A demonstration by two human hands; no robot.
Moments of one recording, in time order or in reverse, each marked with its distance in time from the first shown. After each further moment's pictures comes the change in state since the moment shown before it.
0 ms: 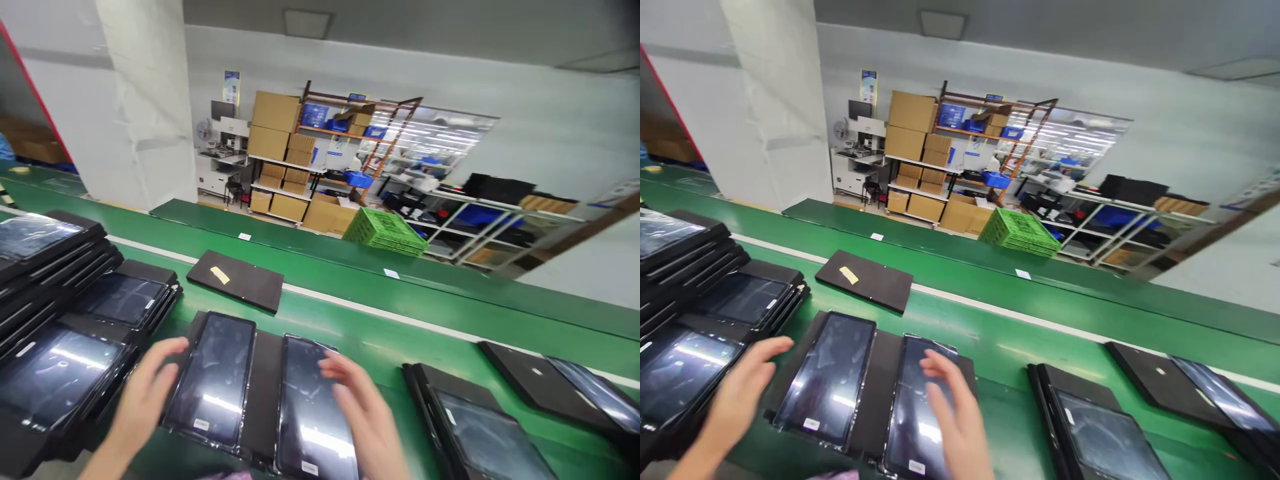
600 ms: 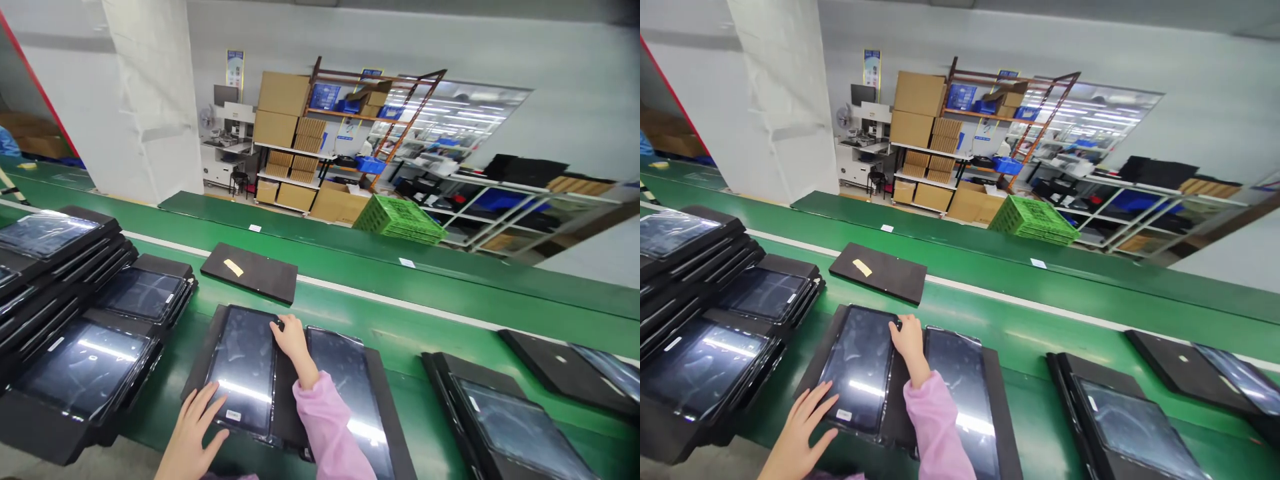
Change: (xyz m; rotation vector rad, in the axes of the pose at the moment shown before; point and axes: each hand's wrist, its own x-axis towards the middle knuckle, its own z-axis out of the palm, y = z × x) left_hand -0.085 -0.088 0.031 0.634 -0.238 0.585; right_hand 0.108 0.071 0.186 -0.493 -0.171 0.092
